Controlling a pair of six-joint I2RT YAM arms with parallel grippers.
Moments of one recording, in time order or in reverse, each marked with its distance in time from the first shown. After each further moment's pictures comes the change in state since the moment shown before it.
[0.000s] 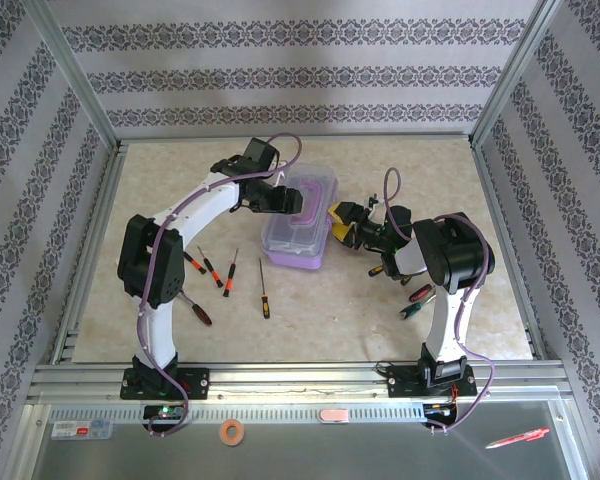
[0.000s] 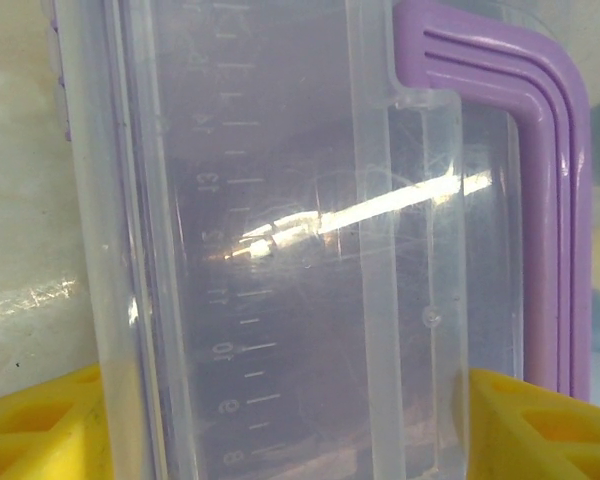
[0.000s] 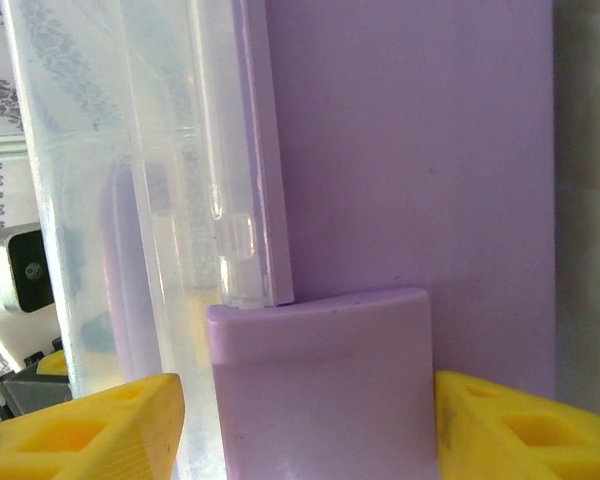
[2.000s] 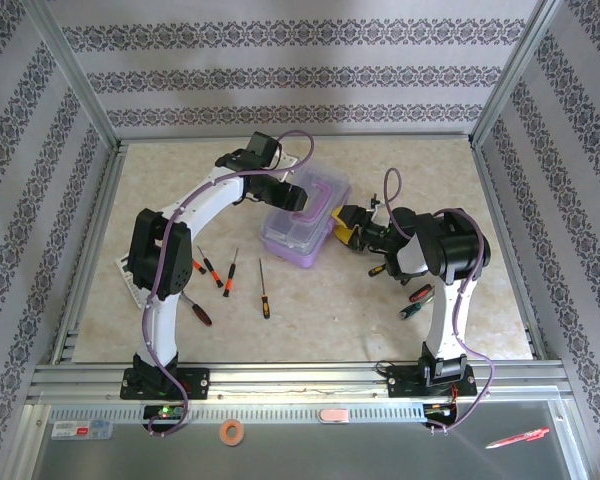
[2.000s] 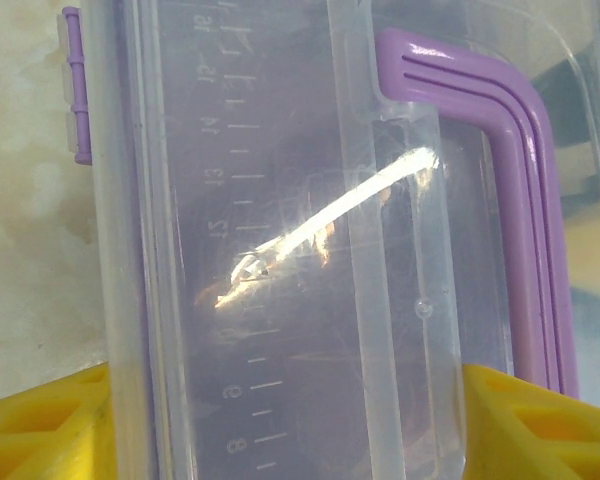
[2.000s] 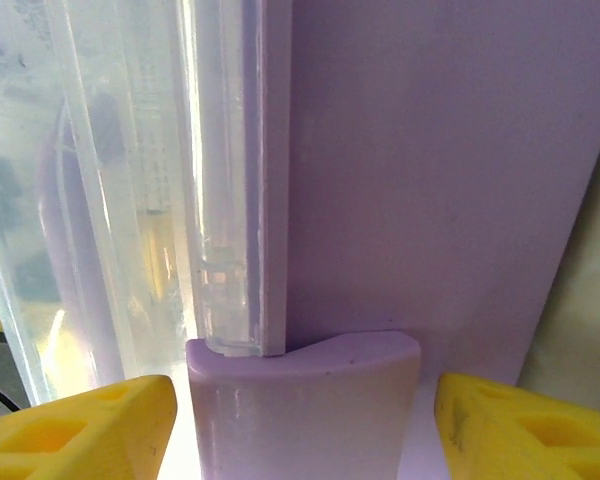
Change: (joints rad) left arm 0.012 0.088 0.102 0.020 0.084 0.270; right arm -0.045 0.084 0.020 0.059 -0.096 -0.104
